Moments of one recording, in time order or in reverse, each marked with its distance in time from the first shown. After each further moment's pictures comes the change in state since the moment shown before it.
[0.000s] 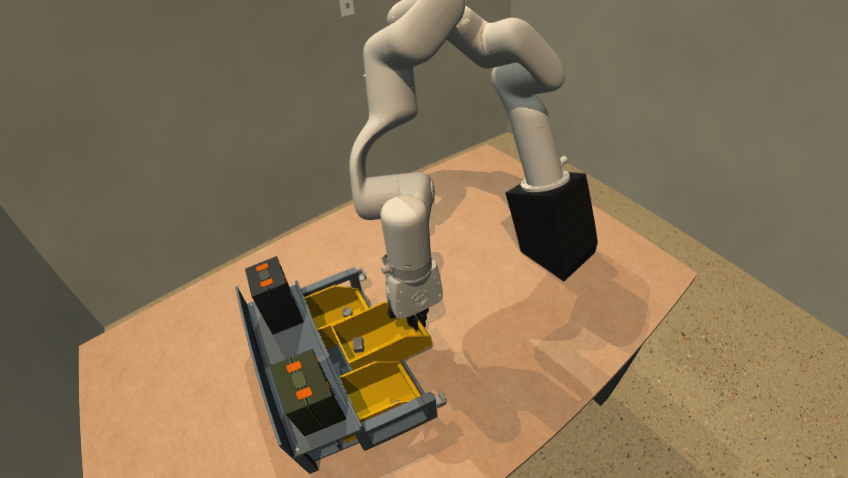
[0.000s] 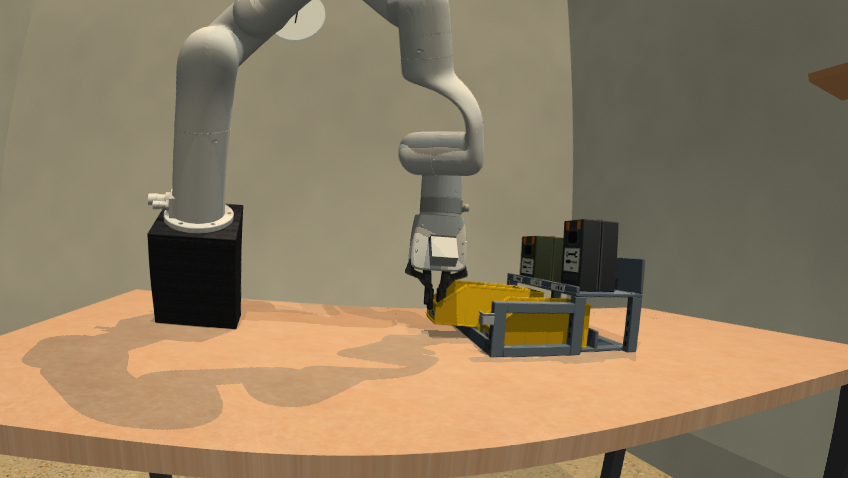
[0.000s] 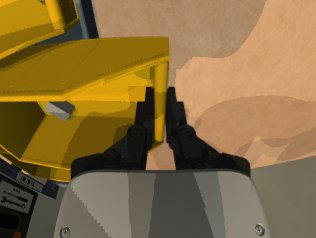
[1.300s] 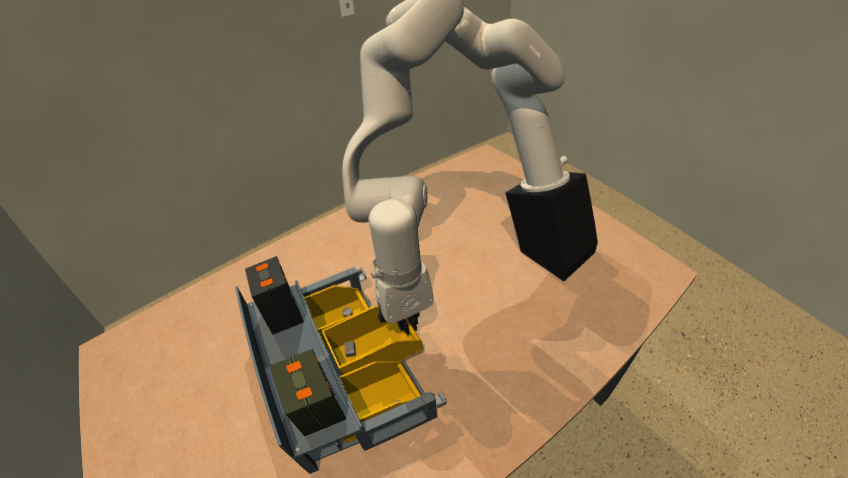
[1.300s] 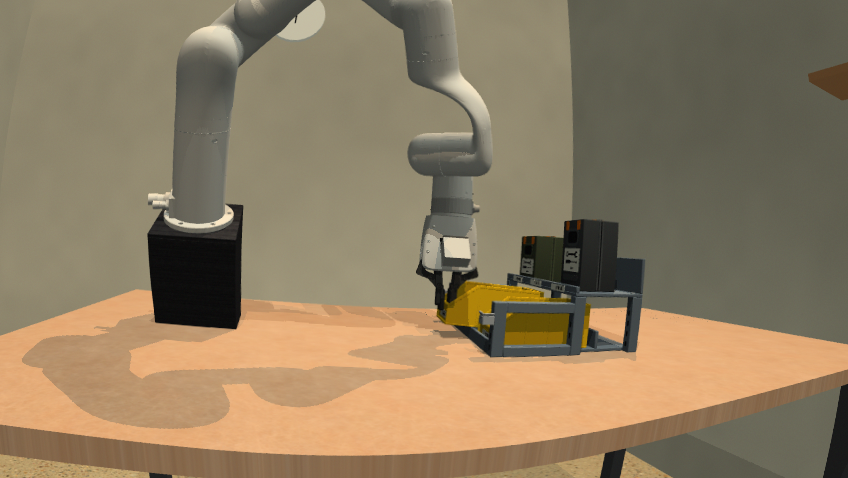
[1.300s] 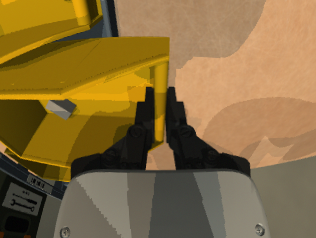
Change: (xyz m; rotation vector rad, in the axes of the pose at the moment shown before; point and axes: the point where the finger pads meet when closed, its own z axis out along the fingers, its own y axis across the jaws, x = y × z) arm 0.000 -0.020 0.000 0.000 0.000 0.000
